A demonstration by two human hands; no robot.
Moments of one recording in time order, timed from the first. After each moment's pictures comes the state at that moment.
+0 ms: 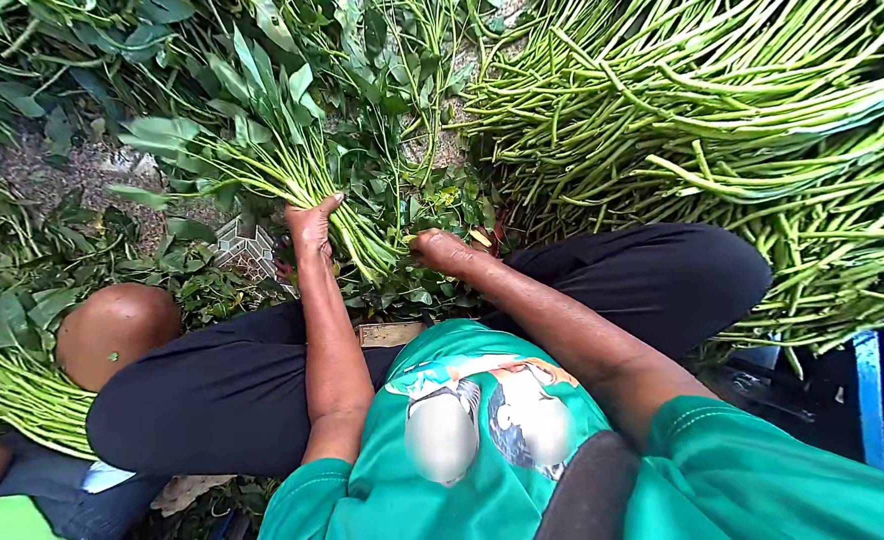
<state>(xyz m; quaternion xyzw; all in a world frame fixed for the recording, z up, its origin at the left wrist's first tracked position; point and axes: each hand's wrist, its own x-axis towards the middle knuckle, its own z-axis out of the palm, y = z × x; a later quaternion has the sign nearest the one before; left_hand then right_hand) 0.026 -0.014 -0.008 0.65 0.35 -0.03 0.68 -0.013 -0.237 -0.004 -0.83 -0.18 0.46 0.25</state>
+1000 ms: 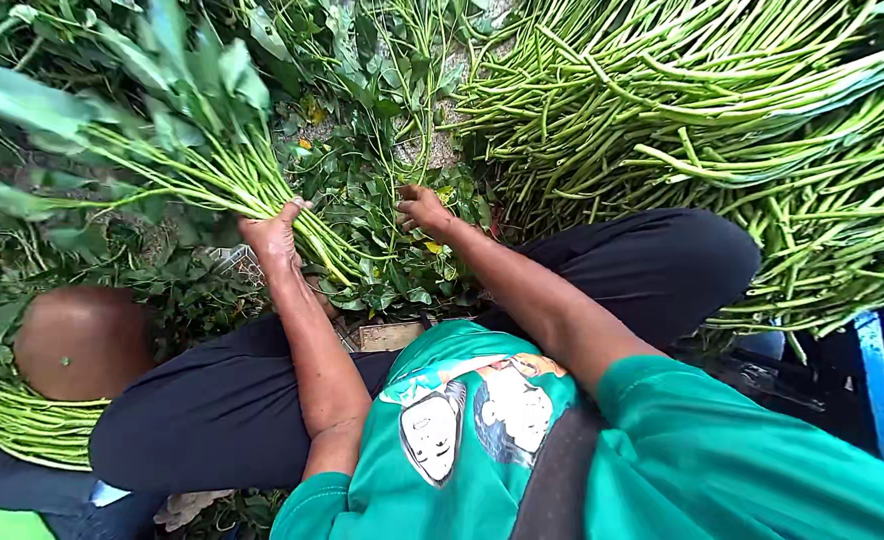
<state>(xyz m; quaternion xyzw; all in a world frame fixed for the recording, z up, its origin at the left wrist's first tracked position) 0.018 0.017 0.028 0.66 0.33 0.05 0.67 0.028 -0.222 -0.056 -0.70 0.21 0.38 0.56</state>
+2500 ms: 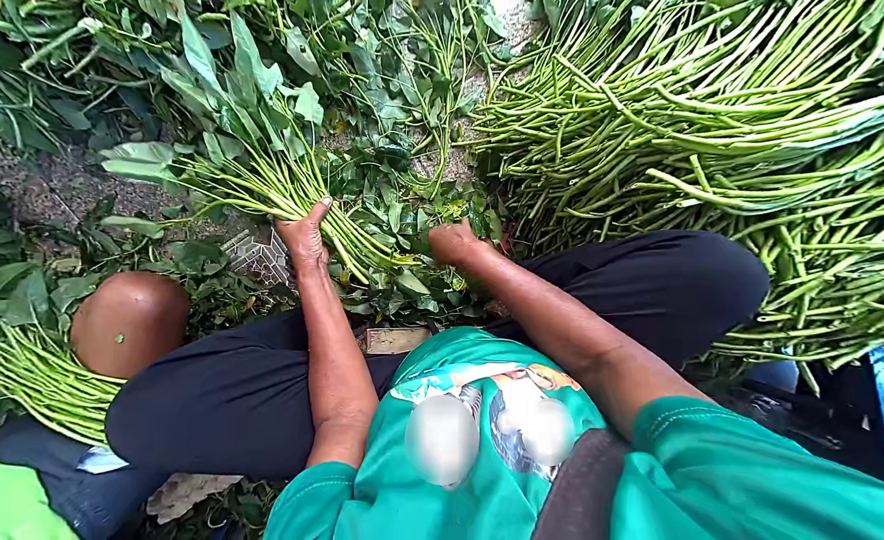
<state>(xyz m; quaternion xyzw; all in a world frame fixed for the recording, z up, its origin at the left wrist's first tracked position) 0.020 0.008 -0.005 0.60 0.30 0.10 0.74 0.010 -0.232 0.000 -0.86 -0.13 0.48 0.13</state>
